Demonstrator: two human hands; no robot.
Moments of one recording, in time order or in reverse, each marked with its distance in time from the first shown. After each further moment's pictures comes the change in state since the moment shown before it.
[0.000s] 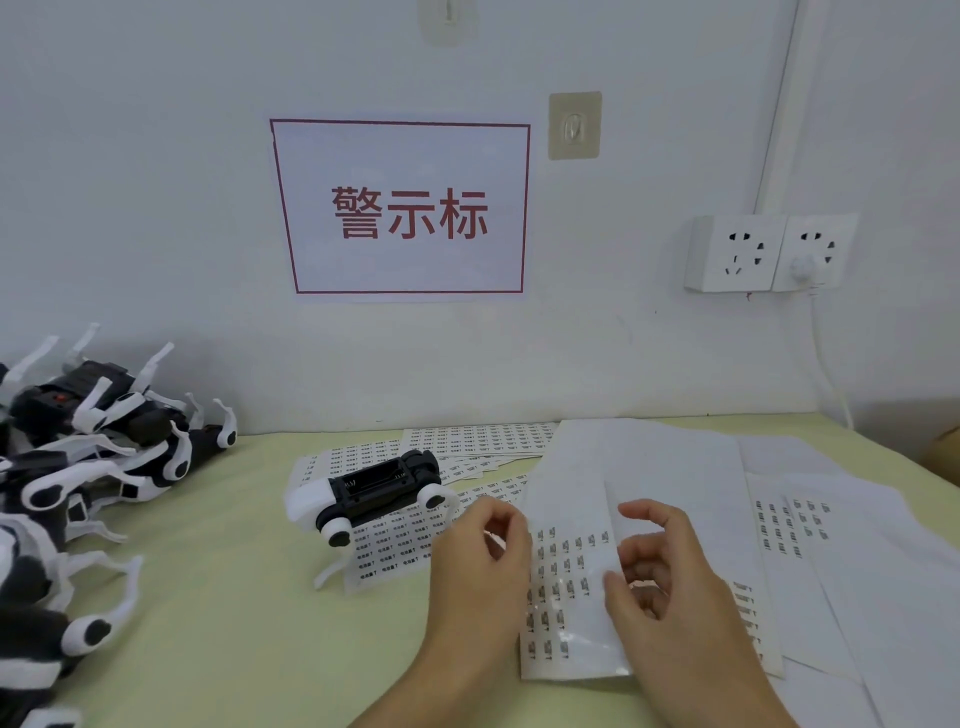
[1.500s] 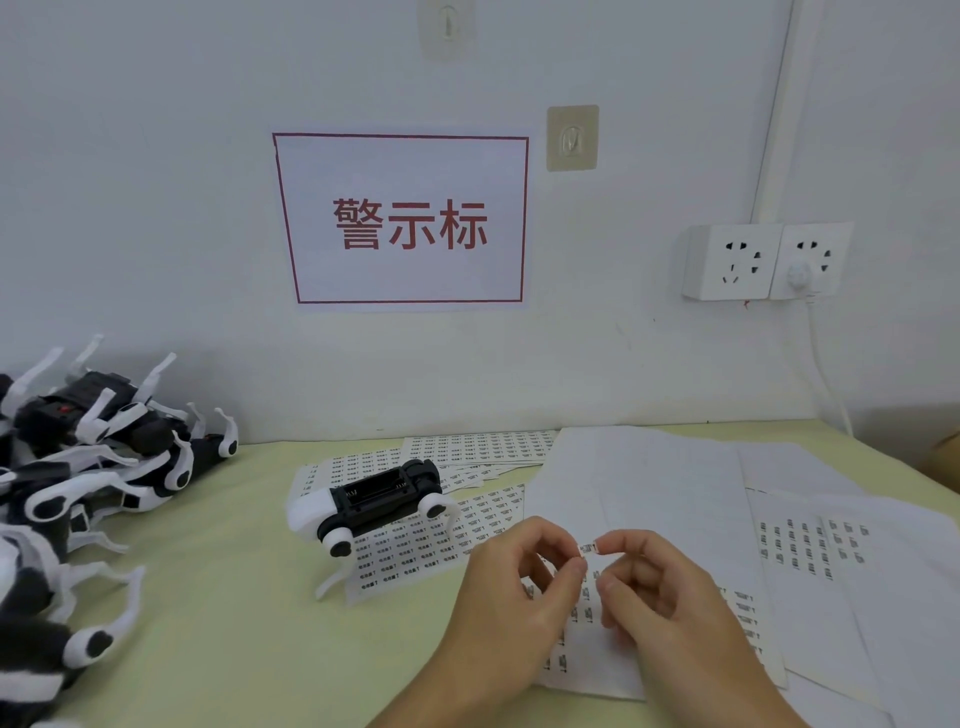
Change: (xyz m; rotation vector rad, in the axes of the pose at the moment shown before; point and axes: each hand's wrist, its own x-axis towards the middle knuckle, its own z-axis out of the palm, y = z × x) left_hand -0.007 0.006 0.000 -0.082 -0.292 0.158; right_hand 0.003 -0.004 -0.005 0.227 -0.150 0.117
